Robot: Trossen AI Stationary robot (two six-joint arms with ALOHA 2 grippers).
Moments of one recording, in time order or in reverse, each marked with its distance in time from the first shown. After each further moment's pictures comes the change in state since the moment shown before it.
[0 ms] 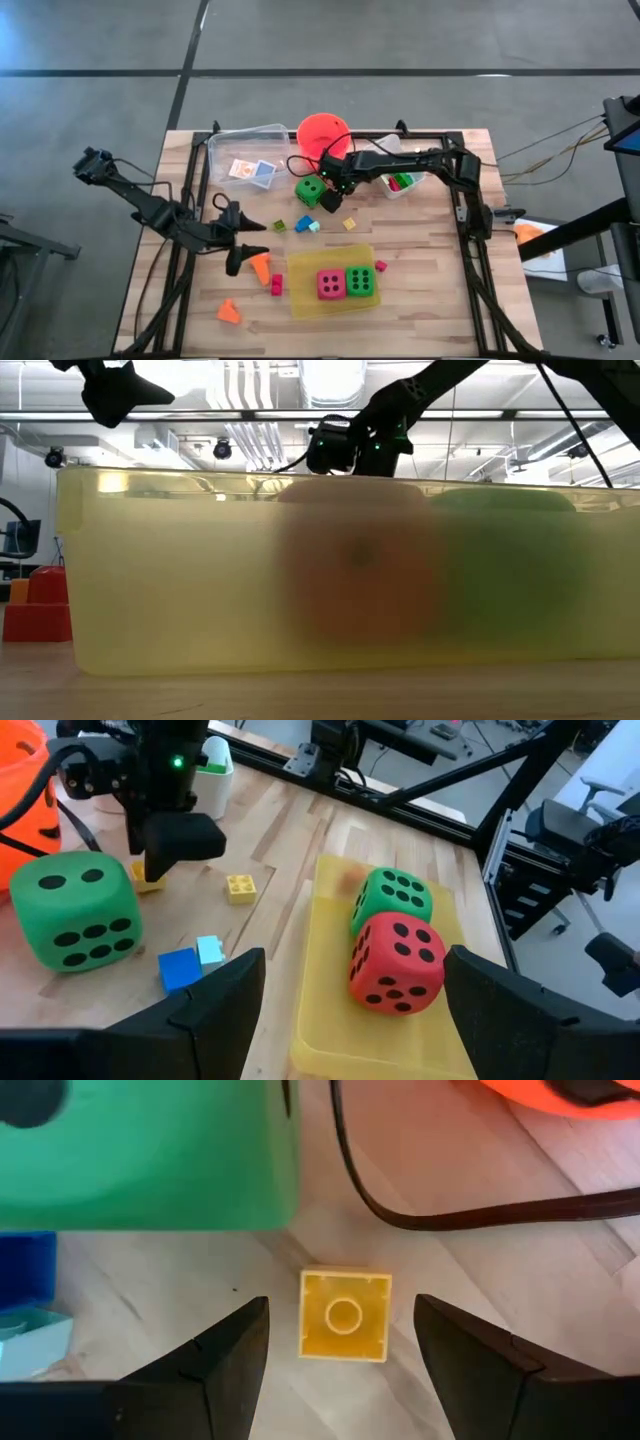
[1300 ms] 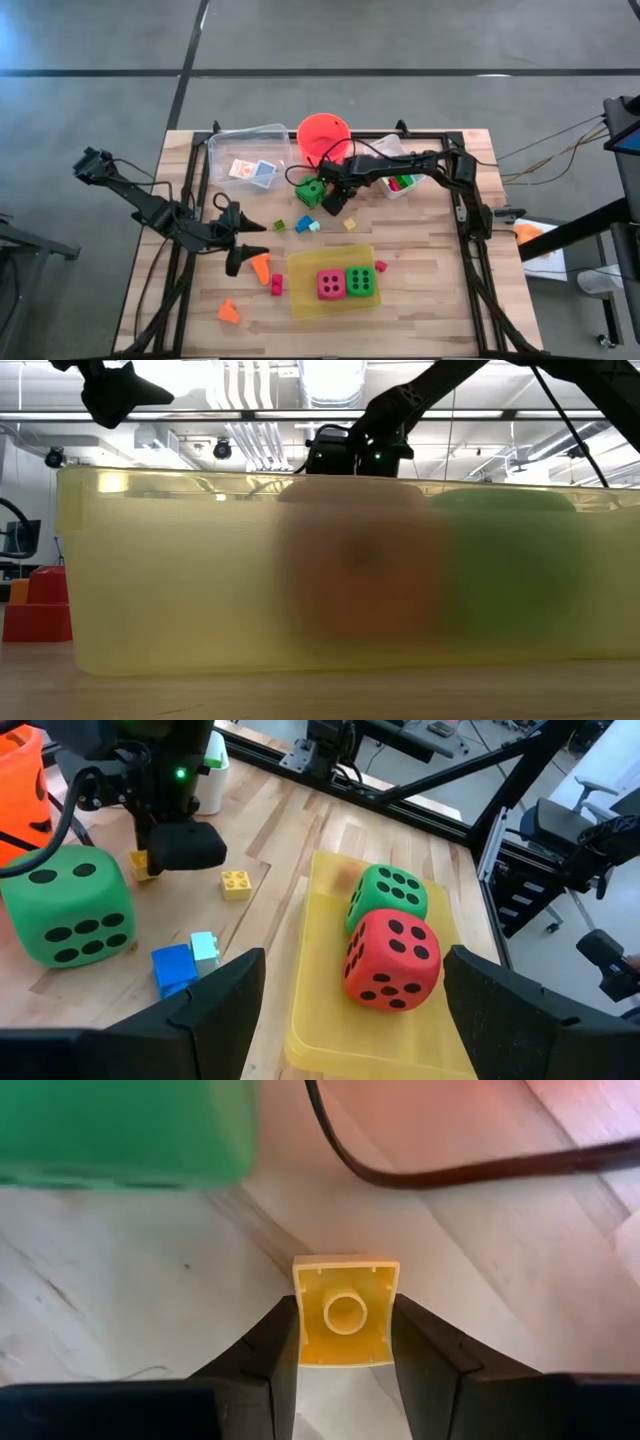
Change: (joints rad) left arm 0.000 0.000 0.000 -0.001 0.014 -0.011; right arm 0.021 0.030 -0.004 -0.055 0.055 0.027
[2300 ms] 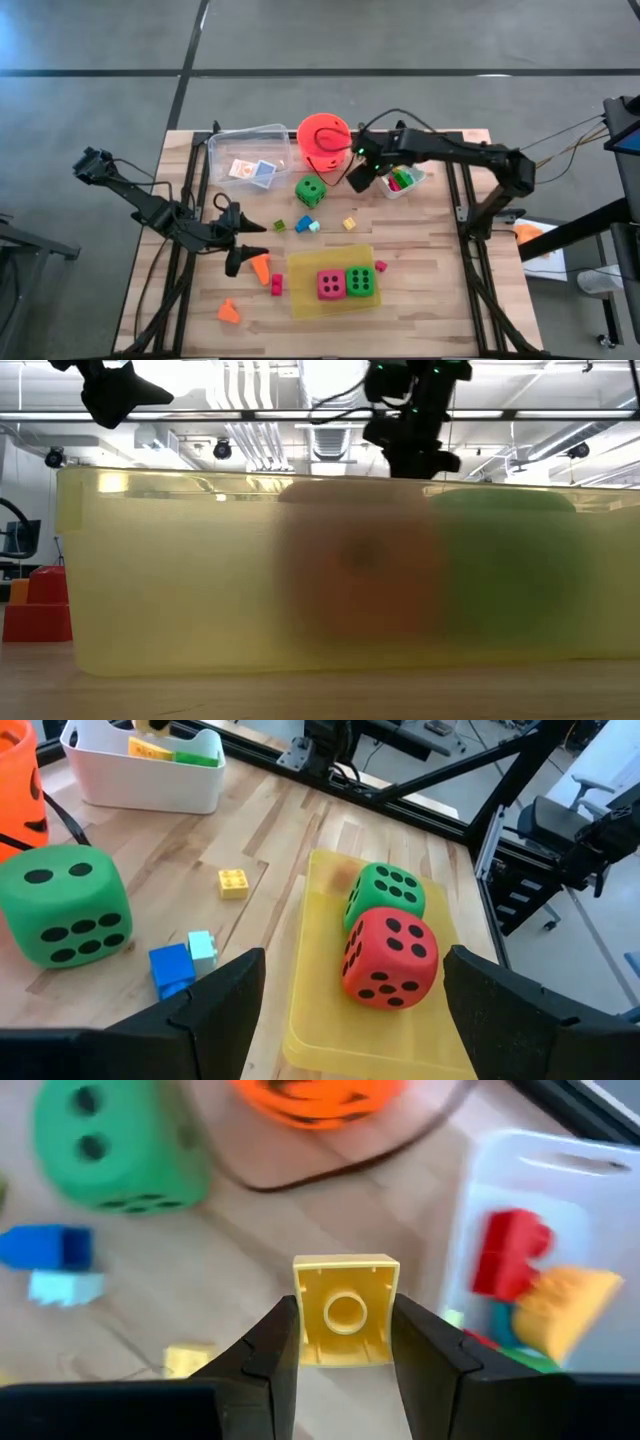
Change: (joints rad) left arm 0.000 0.000 0.000 0.000 0.008 0.003; right arm -0.087 -0.457 -0.093 -0.193 0.034 0.069
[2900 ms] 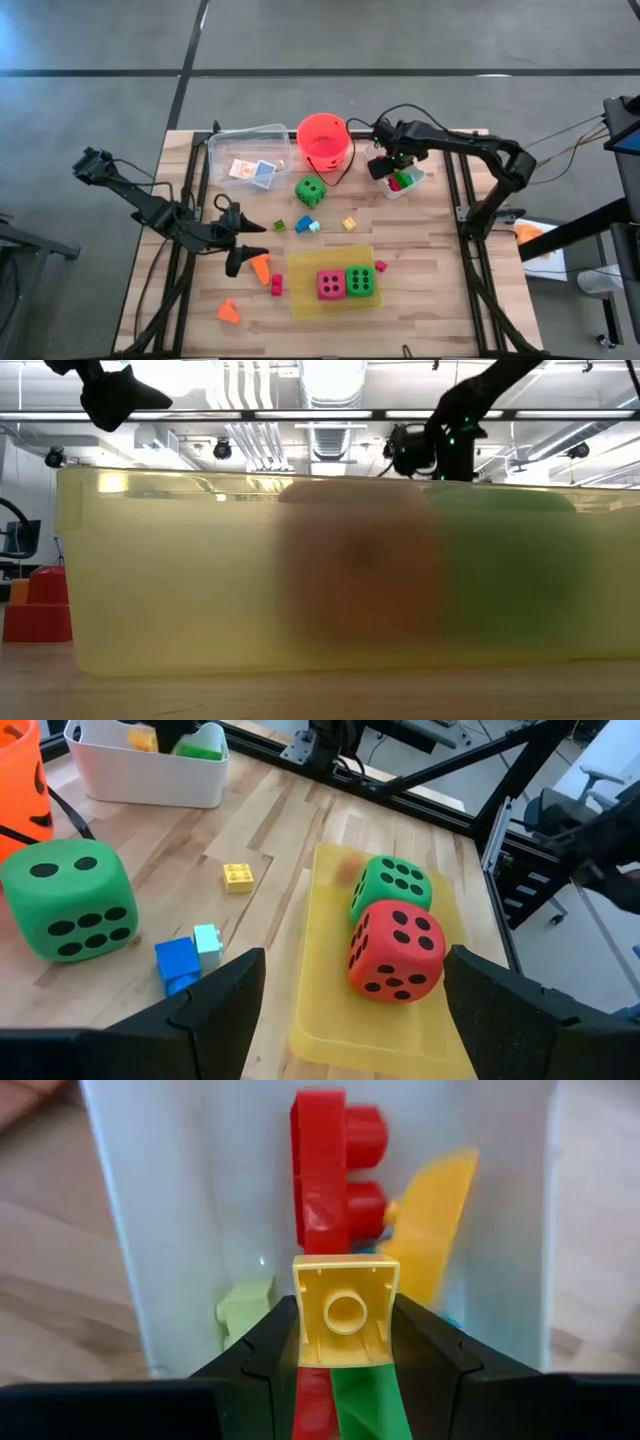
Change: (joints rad) left arm 0.001 0.002 -0.006 -0.011 0.000 0.001; right arm -0.269 0.041 -0.250 0.057 -0.014 0.018
